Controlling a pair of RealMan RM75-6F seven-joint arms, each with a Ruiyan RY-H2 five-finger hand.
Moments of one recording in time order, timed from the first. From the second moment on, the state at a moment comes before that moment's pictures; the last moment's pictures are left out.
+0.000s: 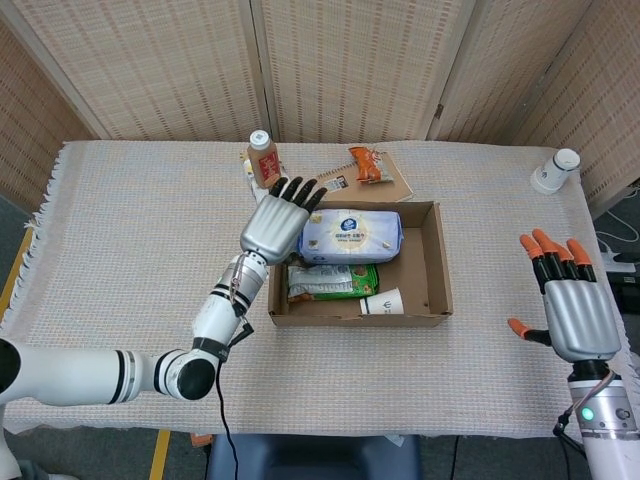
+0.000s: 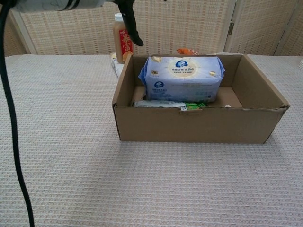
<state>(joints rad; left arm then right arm) -1.35 -1.34 -0.28 -1.75 0.42 1.10 0.85 0.26 -0.86 0.15 -2.26 -1.18 1.46 -0.49</state>
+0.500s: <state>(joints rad) -0.99 -1.06 -0.12 -1.97 0.68 1.32 0.70 0.26 -0.87 0.14 -2.26 -1.19 1.45 -0.50</state>
